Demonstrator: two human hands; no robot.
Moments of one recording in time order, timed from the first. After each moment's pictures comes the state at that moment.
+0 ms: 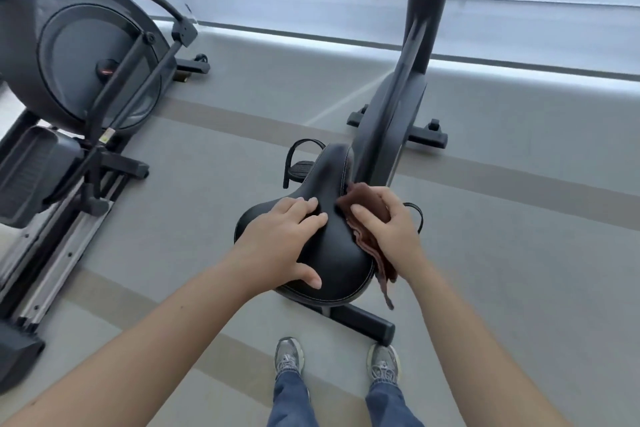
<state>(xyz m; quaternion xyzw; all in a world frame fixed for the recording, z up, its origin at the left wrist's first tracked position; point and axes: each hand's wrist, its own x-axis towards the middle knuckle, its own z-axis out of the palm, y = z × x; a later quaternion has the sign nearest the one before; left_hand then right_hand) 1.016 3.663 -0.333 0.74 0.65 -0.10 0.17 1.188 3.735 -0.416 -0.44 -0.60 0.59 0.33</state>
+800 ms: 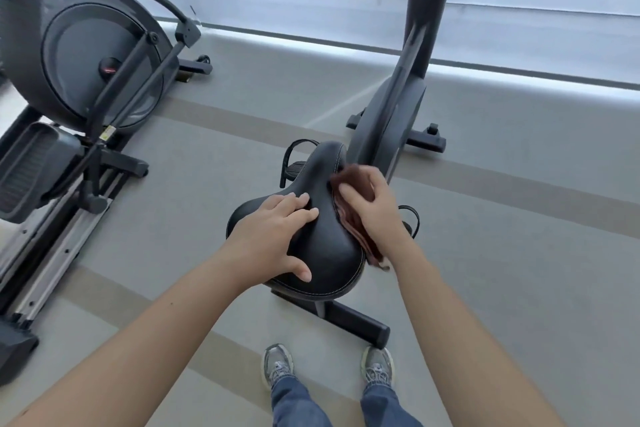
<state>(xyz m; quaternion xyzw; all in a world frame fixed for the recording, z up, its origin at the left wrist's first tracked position) 1.022 3.660 -0.333 0.70 0.69 -0.06 0.20 1.175 3.753 -0.404 -0.45 -0.55 0.62 0.34</state>
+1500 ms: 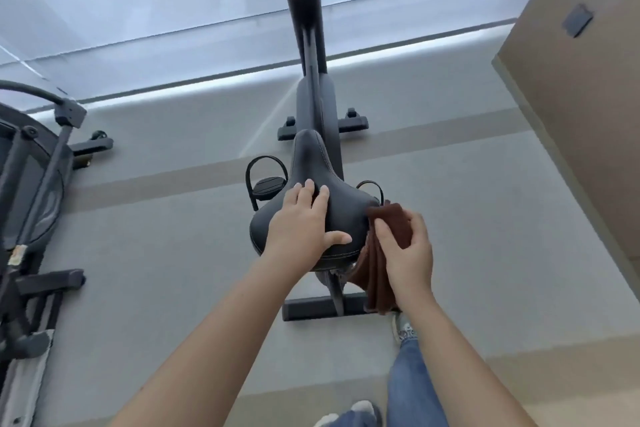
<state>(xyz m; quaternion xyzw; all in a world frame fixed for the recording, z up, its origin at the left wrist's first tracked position) 1.005 3.658 -0.353 0.79 0.60 -0.08 0.13 1.149 3.596 -0.397 -0.68 -0.32 0.40 0.52</state>
